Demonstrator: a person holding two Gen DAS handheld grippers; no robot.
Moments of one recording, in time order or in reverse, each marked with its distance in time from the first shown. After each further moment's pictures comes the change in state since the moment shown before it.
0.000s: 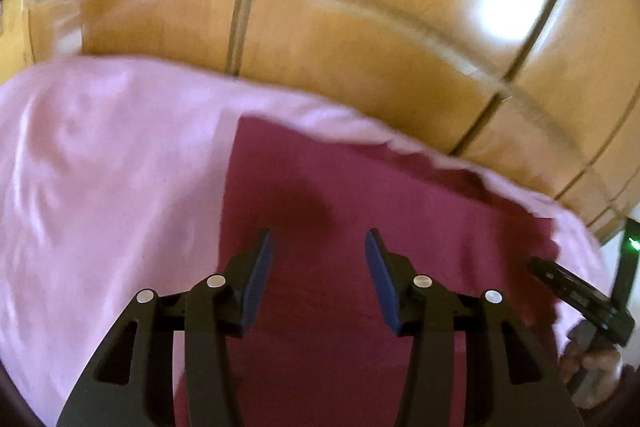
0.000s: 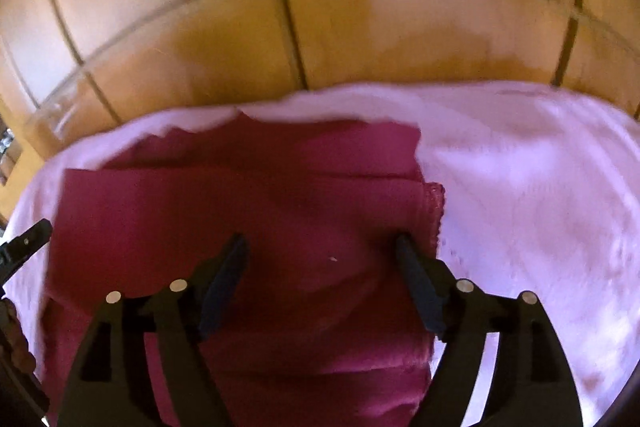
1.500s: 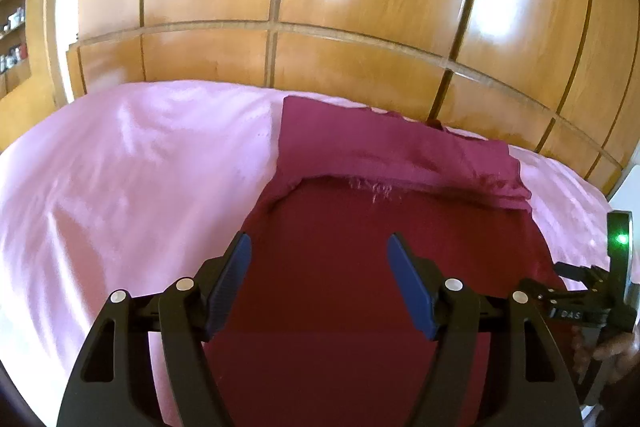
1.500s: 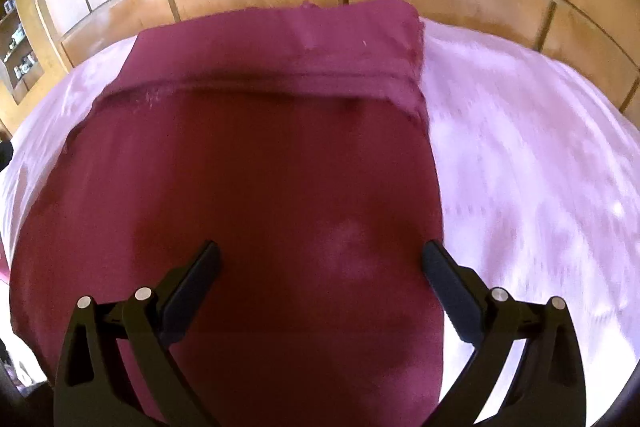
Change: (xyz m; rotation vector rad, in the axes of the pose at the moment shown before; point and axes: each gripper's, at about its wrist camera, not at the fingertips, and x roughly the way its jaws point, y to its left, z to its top) left arm -0.170 -0.010 -0.140 0.129 -0.163 0.072; right arm -0.102 0.020 -0.149 -0.182 0.081 -0.004
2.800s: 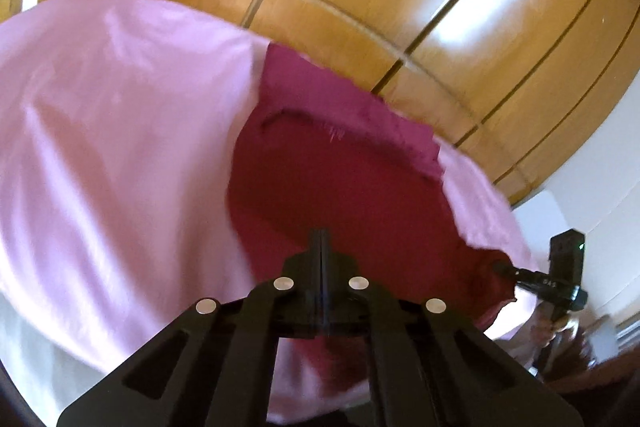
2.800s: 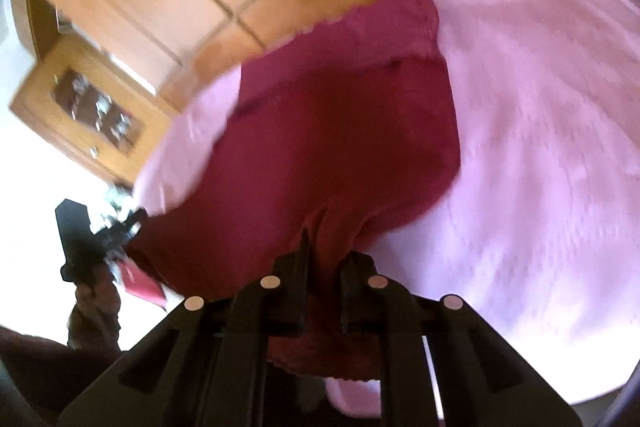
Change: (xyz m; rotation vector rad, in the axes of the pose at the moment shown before) left arm -0.052 0.078 -0.030 -0.205 0.149 -0.379; right arm -0.095 -0.038 -0.041 0.238 0.017 0.510
